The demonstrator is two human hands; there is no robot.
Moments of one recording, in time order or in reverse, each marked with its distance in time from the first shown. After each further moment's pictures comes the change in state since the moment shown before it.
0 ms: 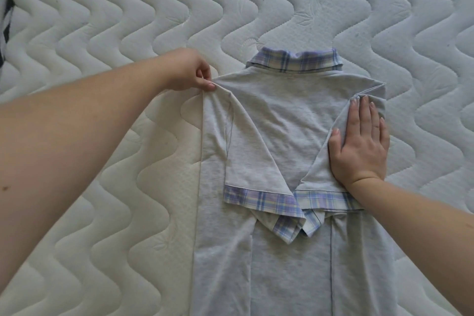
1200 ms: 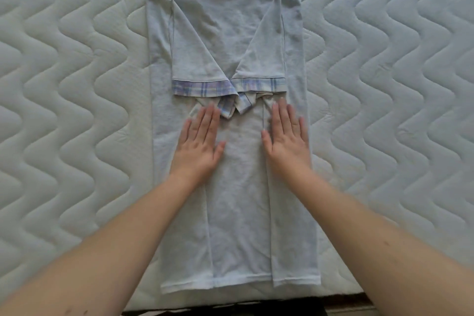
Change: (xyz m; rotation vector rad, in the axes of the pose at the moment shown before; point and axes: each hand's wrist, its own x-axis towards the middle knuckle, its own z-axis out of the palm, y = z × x) left_hand -0.252 0.183 0.278 -0.053 0.388 0.079; right_hand -0.233 0.027 -0.032 0.005 -0.253 -0.088
